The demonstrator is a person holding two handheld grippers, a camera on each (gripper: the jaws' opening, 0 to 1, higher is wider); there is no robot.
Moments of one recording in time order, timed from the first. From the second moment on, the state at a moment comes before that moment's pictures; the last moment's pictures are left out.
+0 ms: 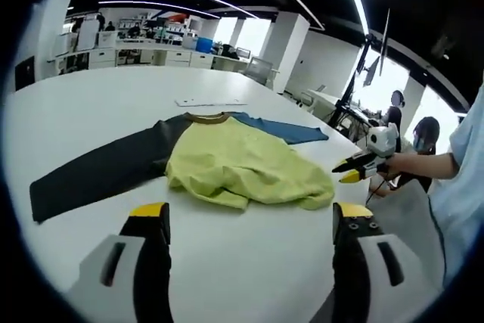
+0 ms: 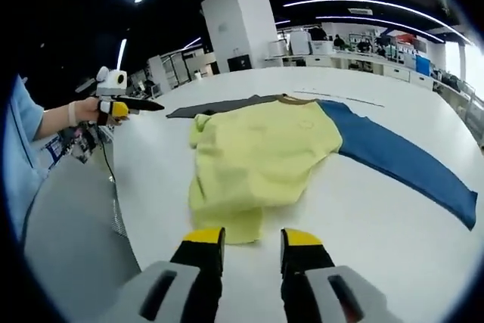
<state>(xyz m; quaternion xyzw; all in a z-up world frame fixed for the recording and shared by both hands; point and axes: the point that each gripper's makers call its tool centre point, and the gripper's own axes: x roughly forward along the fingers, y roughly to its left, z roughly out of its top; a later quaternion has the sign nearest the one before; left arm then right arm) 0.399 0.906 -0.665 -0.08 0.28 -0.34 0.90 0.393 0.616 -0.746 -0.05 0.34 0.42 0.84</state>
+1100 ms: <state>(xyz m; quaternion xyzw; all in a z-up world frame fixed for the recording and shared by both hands) 0.378 0.894 -0.678 -0.12 0.28 -0.34 0.89 0.394 0.618 -0.764 -0.06 0.37 0.41 0.83</state>
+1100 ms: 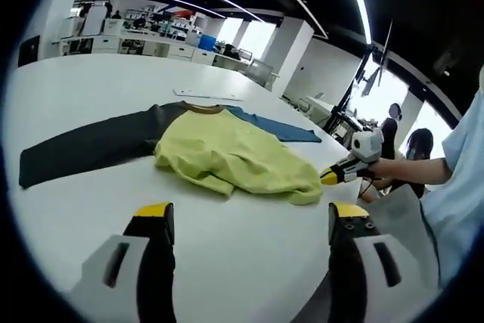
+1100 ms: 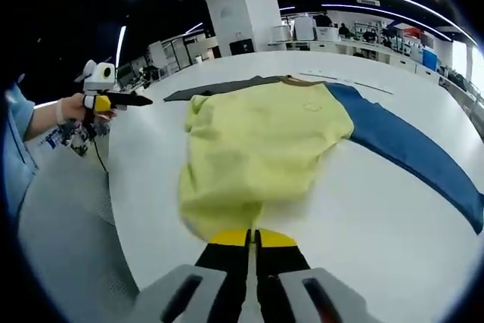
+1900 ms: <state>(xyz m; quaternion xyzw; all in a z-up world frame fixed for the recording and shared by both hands) 0.397 0.868 -0.730 -0.10 0.34 -0.32 0.88 0.352 0.591 -0.752 -0.01 0.37 0.37 0.85</state>
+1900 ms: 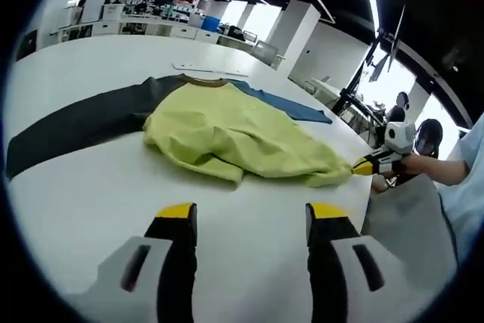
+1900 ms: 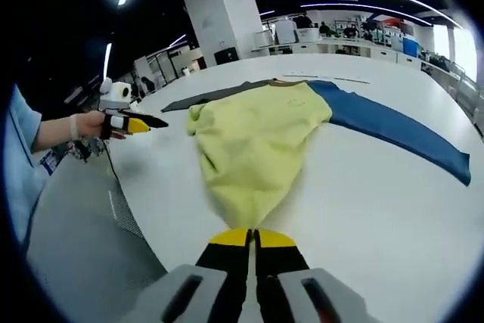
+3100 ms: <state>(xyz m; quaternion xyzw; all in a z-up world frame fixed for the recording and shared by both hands) 0.490 0.832 -0.666 -0.09 0.26 -0.31 0.91 0.358 0.586 -0.747 0.01 0.37 0.36 0.86</state>
